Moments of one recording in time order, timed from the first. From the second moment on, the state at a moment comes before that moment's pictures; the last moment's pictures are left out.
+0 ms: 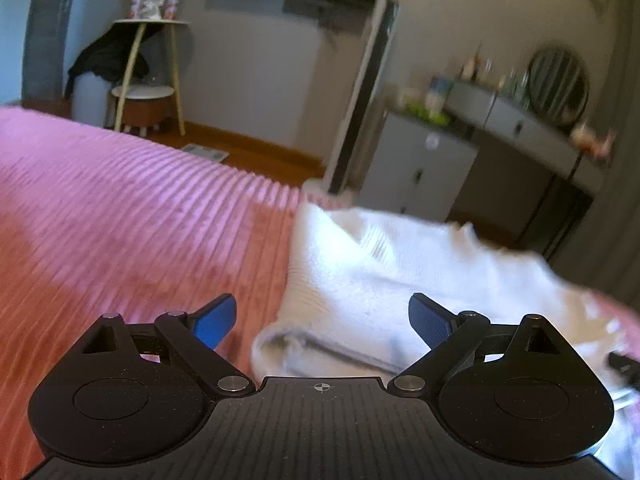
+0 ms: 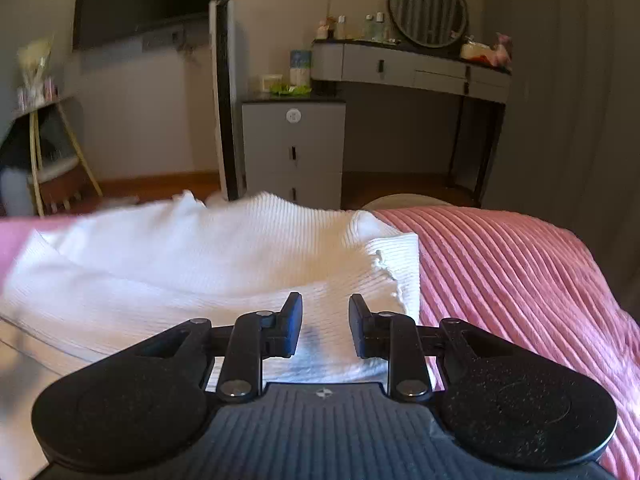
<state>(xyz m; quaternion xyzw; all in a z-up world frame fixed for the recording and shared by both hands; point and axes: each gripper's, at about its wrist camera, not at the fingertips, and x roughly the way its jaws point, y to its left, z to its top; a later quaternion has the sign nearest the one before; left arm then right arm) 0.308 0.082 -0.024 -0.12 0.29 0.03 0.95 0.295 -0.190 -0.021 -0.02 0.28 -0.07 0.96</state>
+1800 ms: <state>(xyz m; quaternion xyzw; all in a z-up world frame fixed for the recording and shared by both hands) 0.094 0.115 -0.045 -0.13 0.55 -0.09 0.82 0.065 -0.260 -0.015 0.22 0.55 0.05 0.80</state>
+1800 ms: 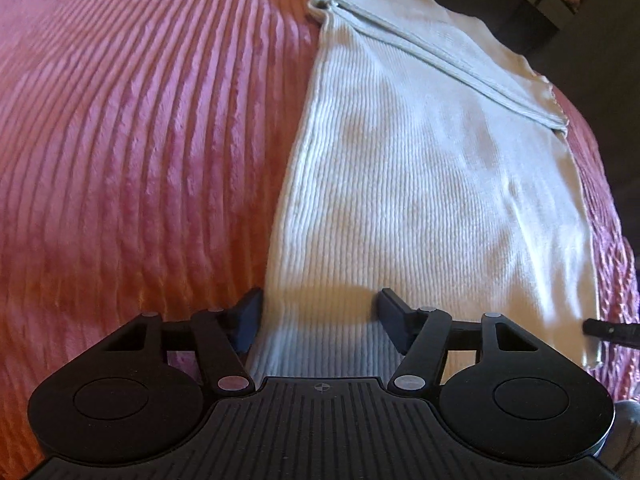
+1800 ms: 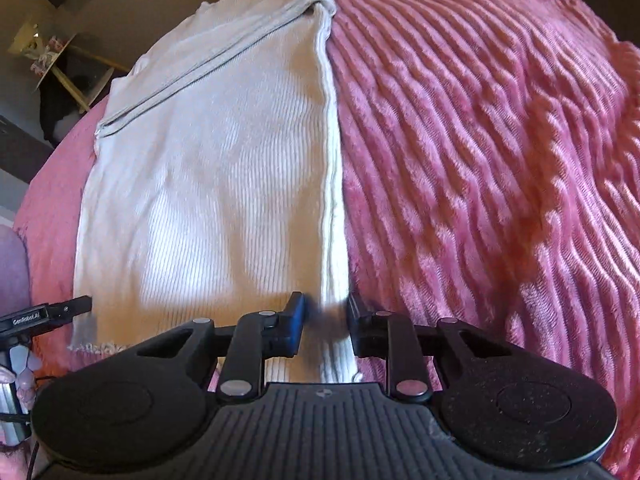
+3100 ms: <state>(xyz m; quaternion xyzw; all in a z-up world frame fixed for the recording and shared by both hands) 0.120 0.135 0.029 -0.23 0.44 -0.22 0.84 0.108 -0.302 0.019 0.40 0.42 0.11 0.81</state>
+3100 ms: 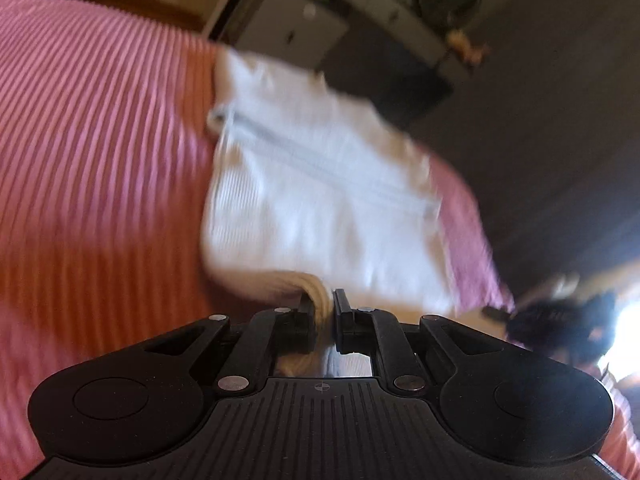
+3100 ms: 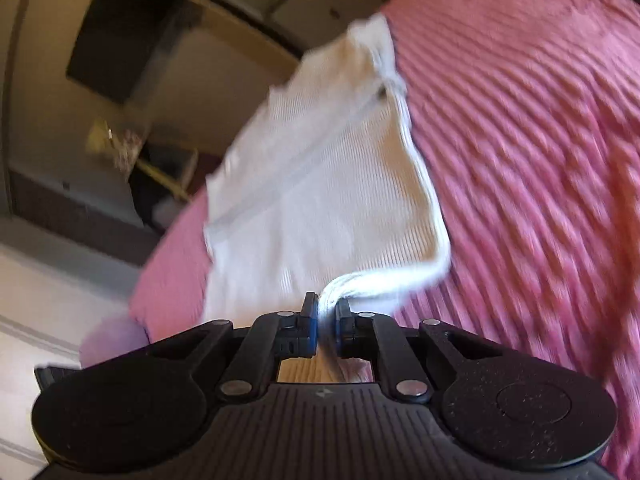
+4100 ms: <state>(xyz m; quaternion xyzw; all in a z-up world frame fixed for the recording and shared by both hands) 0.226 0.103 -0.031 -0.10 0.35 -0.12 0.92 0.215 -0.268 -0.015 0.12 0.34 0.02 0.93</state>
